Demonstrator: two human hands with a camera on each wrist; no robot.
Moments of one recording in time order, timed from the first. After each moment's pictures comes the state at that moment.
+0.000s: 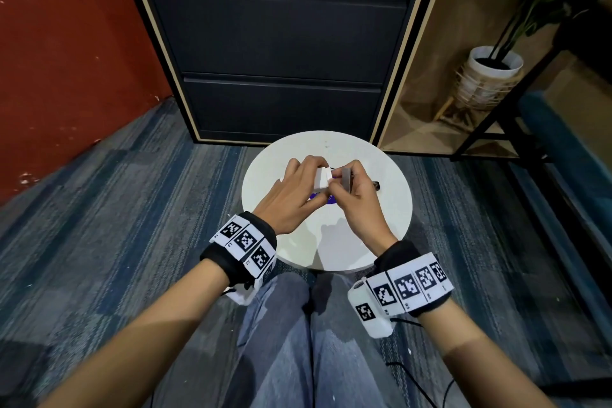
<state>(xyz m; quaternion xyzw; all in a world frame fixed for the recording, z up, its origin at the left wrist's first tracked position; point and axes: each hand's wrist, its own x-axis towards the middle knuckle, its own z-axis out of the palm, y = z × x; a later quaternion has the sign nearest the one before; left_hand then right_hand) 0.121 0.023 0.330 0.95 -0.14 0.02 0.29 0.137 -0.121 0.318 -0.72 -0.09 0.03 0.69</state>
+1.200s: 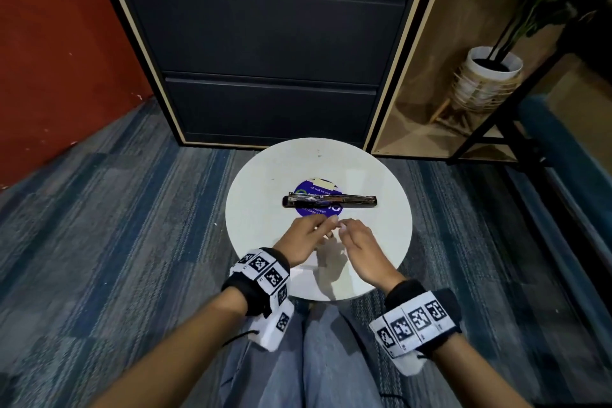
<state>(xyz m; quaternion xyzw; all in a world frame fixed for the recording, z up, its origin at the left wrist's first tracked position) 0.175 -0.007 0.234 0.83 -0.04 -0.13 0.54 0.177 -0.164 0.219 -0.90 -0.13 0.12 0.40</state>
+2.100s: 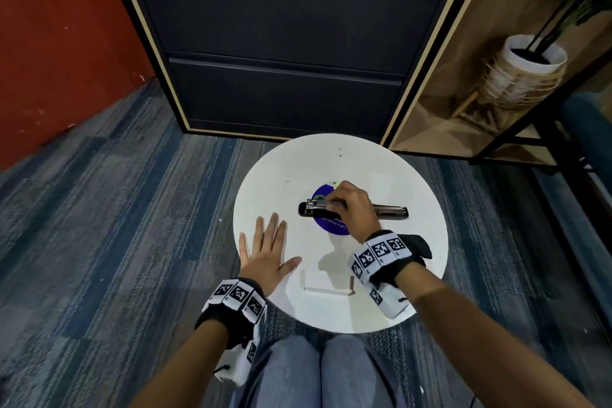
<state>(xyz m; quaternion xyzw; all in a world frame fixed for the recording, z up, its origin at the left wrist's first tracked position) 0.181 0.077 0.131 0.97 0.03 -0.17 0.19 0.302 -0.101 0.171 -0.91 -0.19 0.04 0.36</state>
